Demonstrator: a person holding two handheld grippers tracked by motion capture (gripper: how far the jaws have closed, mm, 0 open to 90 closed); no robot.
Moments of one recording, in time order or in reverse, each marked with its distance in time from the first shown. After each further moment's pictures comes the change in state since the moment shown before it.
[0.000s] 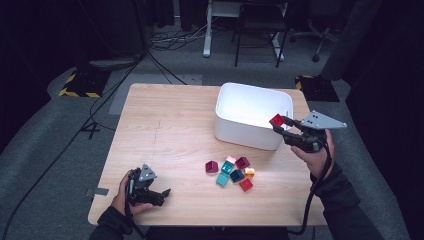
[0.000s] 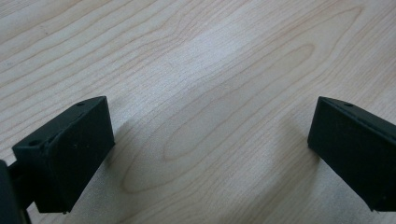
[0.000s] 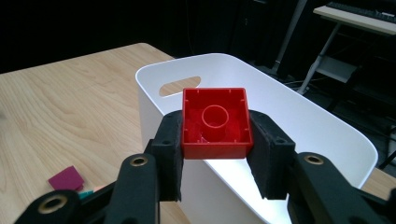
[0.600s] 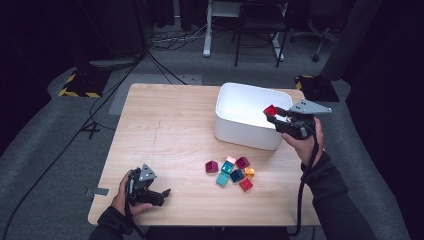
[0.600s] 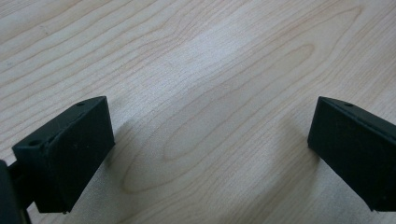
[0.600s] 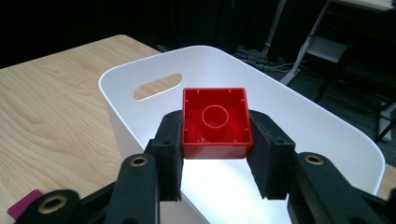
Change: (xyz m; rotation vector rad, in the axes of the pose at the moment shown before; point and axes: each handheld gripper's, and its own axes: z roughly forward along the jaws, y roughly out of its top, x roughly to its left) left arm 0.000 0.000 0.000 0.000 0.000 0.000; right arm -0.012 0.012 0.039 0.062 -0.048 0.062
